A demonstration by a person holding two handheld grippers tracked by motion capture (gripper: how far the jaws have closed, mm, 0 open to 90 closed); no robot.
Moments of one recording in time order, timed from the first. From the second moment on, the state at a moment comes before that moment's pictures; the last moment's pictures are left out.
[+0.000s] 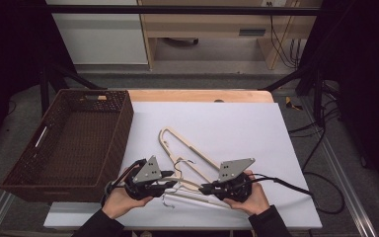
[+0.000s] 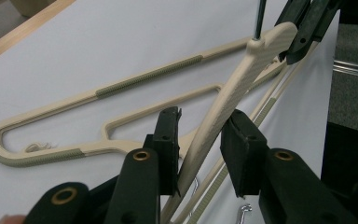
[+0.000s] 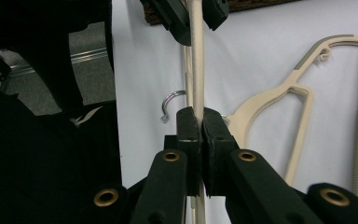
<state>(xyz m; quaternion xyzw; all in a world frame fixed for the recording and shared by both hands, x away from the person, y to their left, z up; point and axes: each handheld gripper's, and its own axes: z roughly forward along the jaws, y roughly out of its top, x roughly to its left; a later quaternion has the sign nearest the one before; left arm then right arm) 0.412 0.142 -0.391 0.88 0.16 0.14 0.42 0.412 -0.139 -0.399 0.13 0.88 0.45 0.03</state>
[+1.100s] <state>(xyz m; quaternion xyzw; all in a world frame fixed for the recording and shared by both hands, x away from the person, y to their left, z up) 0.397 0.152 -0.367 0.87 0.22 0.13 0.43 0.420 -0.180 -0.384 0.25 0.81 0.51 0.16</state>
